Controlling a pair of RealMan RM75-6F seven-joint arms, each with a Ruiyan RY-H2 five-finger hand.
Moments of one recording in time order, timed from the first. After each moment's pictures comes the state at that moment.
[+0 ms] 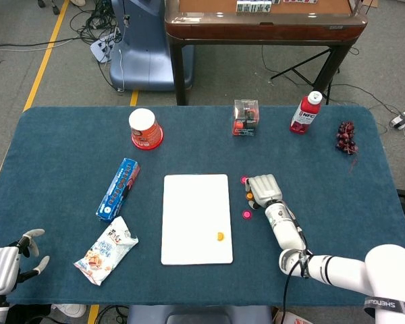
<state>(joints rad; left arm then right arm) -0.01 -1.27 0.00 -1.47 1.54 1.55 -0.10 0.89 -1.62 0.12 -1.34 -0.58 0.88 -0.65</state>
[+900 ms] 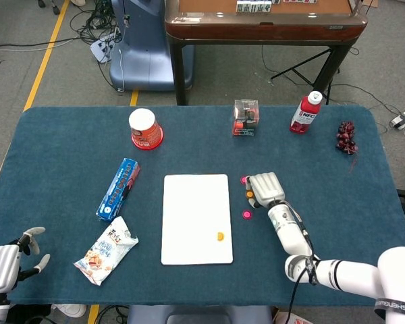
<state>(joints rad) -0.01 -1.26 -0.01 -1.49 1.54 1.55 -0.09 0.85 -1.55 0.13 -1.47 -0.70 0.97 -0.61</state>
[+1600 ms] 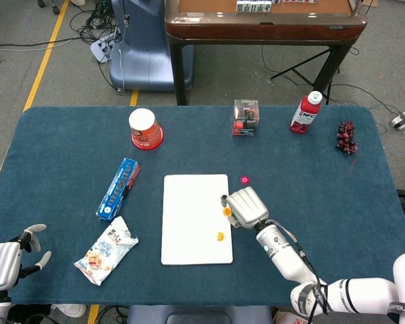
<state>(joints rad) -0.02 -1.26 -0.02 -1.50 1.54 1.54 -0.08 0.80 -1.50 0.07 -1.77 -0.98 1.10 -0.65</state>
